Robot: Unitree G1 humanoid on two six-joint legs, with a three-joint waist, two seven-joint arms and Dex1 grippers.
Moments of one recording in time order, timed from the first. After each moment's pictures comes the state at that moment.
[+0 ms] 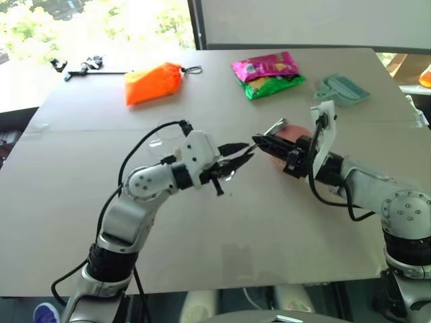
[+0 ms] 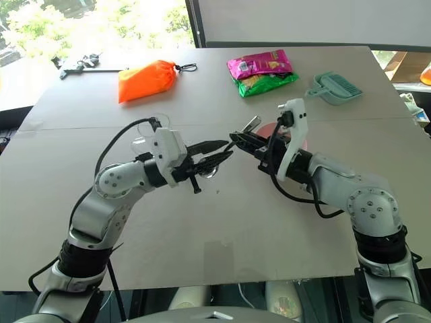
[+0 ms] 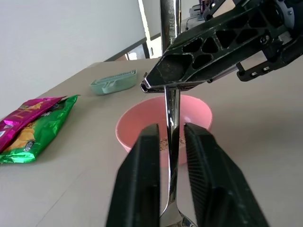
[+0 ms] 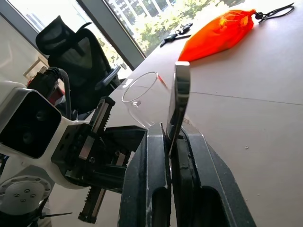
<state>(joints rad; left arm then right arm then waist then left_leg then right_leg) -0.35 0.52 -0.10 -0.44 -0.36 0.32 -0.76 -0.49 -0.49 -0.01 -0.48 1.41 0.90 0.01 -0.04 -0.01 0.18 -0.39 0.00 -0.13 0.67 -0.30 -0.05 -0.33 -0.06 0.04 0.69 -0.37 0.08</state>
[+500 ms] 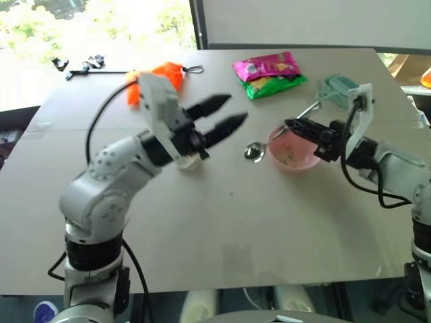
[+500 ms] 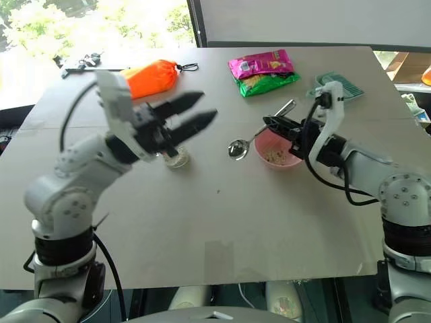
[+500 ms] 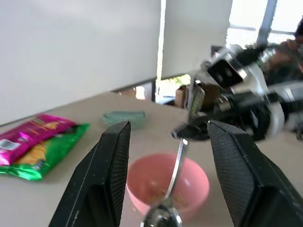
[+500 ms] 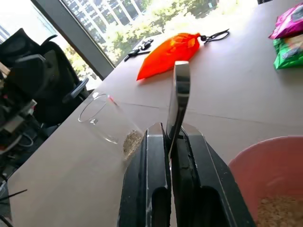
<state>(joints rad) -0.58 0.55 0.26 -0.54 -0.96 0.79 -0.44 -0.51 -0.68 -0.20 -0.34 1.47 0.93 0.06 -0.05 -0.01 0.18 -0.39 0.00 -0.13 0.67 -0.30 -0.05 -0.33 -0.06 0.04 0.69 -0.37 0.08</state>
